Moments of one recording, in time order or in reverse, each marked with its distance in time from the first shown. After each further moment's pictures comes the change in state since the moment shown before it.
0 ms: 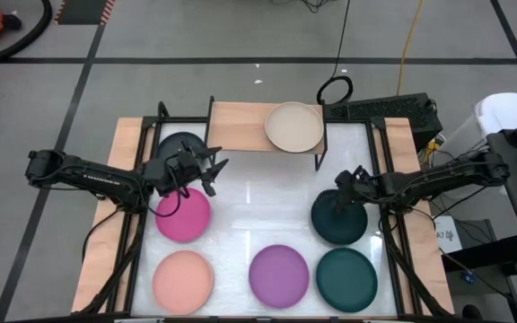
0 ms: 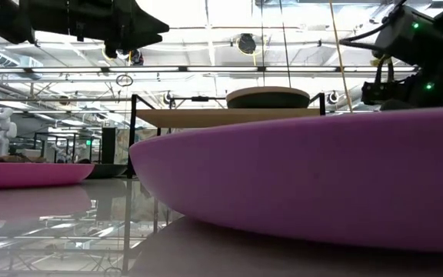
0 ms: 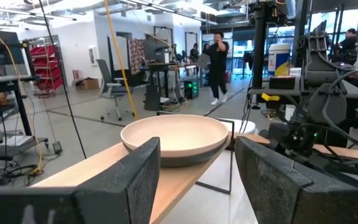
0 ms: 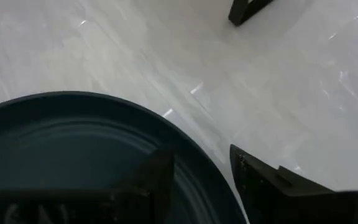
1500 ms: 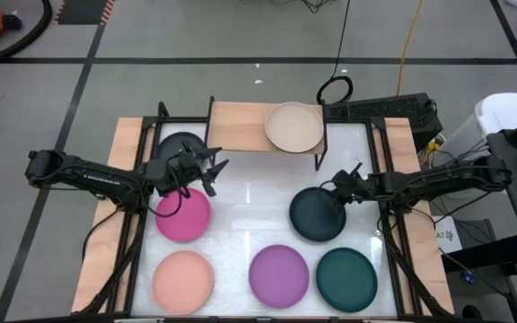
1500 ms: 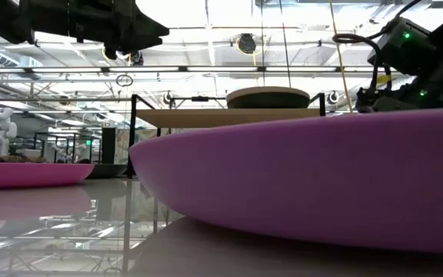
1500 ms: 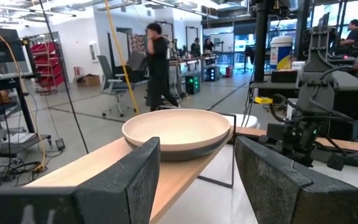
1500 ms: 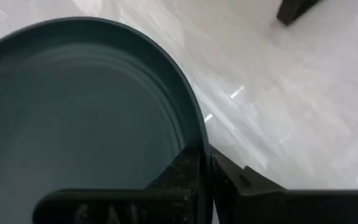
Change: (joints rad) left arm 0.001 0.000 0.000 -0.025 -0.006 0.002; right arm -0.102 0.000 -0.093 0.252 -0.157 -0.070
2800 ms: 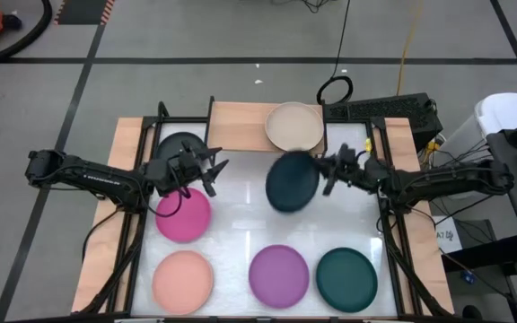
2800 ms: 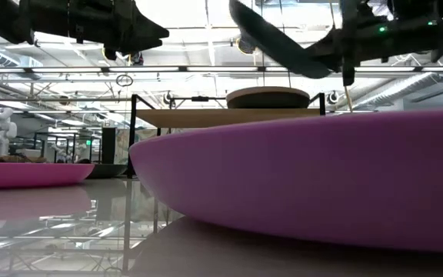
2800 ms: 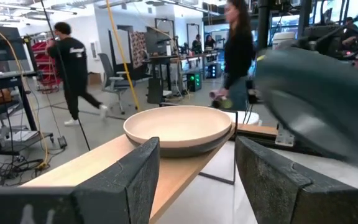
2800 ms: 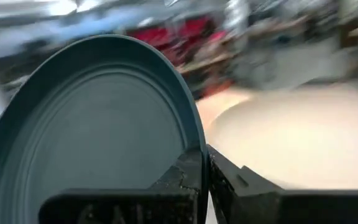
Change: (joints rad) left arm 0.000 0.000 0.000 -0.013 -0.005 0.001; right arm -0.063 -0.055 0.032 0.923 0.143 -0.392
